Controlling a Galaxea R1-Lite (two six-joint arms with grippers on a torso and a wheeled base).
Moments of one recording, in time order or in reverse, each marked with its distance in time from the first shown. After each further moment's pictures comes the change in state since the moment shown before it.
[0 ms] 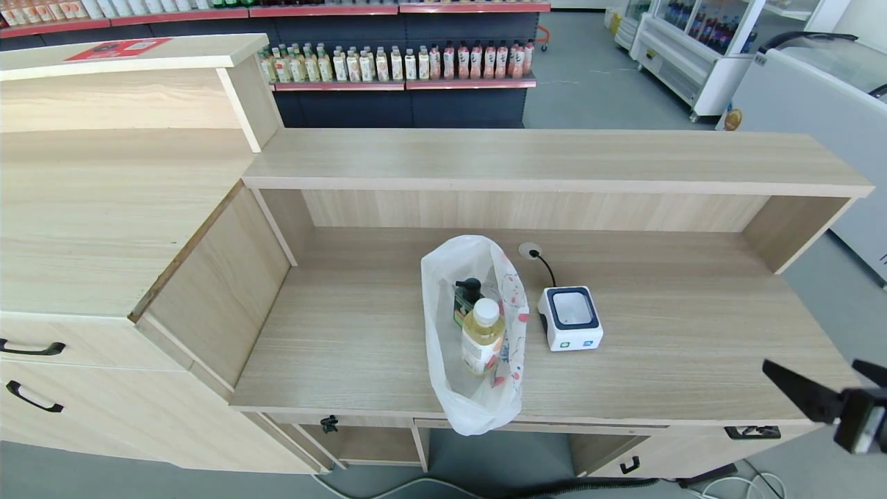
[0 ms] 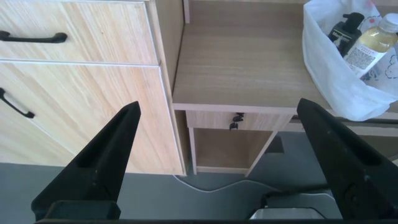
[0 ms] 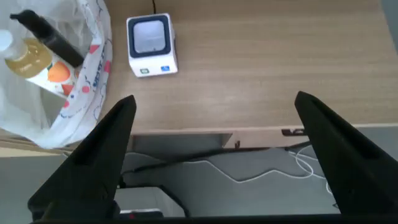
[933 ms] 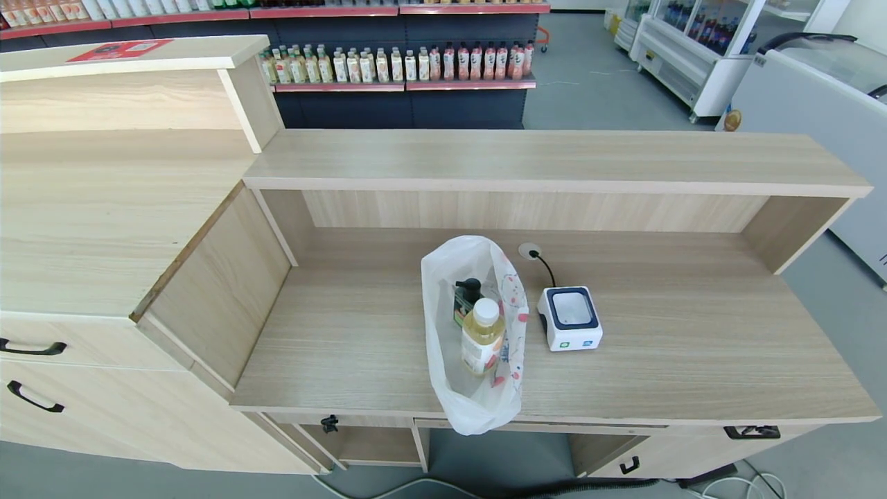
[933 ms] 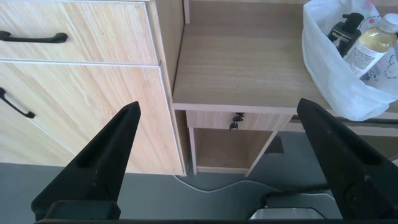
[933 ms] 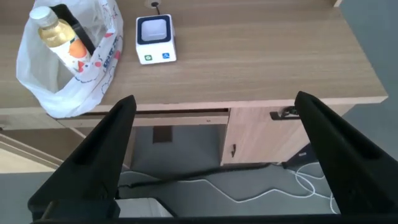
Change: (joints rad) left arm 0.000 0.000 0.000 0.000 0.000 0.000; right arm -0.073 -0.977 0.178 0.579 0.061 -0.023
